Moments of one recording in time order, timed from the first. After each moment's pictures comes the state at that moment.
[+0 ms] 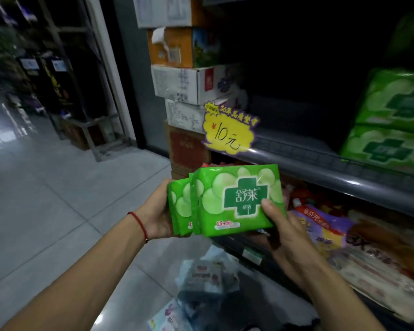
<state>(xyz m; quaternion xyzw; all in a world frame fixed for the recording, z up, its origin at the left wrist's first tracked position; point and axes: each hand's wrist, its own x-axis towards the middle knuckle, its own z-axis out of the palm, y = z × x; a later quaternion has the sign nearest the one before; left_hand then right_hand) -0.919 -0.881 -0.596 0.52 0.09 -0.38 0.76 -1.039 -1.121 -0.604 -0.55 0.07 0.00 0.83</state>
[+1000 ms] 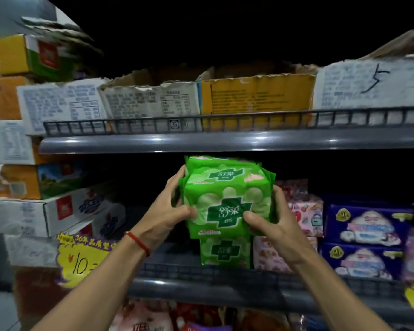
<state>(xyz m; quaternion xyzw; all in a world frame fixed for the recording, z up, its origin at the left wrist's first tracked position) -0.892 -1.199 -0.401 0.54 -0.52 -0.07 0.65 -1.076 -1.388 -0.427 -0.74 0.01 -0.37 0.56</state>
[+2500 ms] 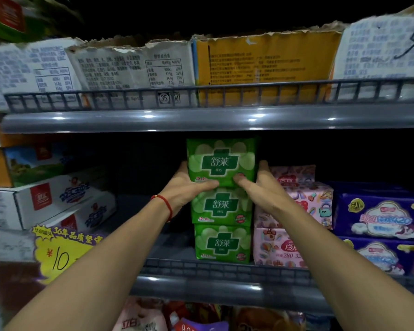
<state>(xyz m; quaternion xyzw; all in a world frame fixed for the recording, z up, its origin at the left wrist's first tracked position) -0.839 -1.287 -0.403 0.63 -0.40 -0.09 0.66 -0.992 -1.428 -0.391 -0.84 0.19 -0.32 0.40</state>
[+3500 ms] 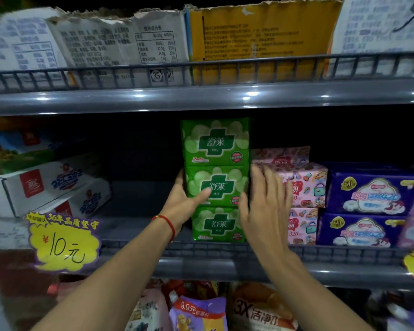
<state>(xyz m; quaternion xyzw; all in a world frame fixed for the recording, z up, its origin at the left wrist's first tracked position) -0.851 -1.281 -0.478 0.62 -0.35 -0.13 0.69 -1.006 -1.394 -0.493 -0.81 0.27 -0.52 0.01</state>
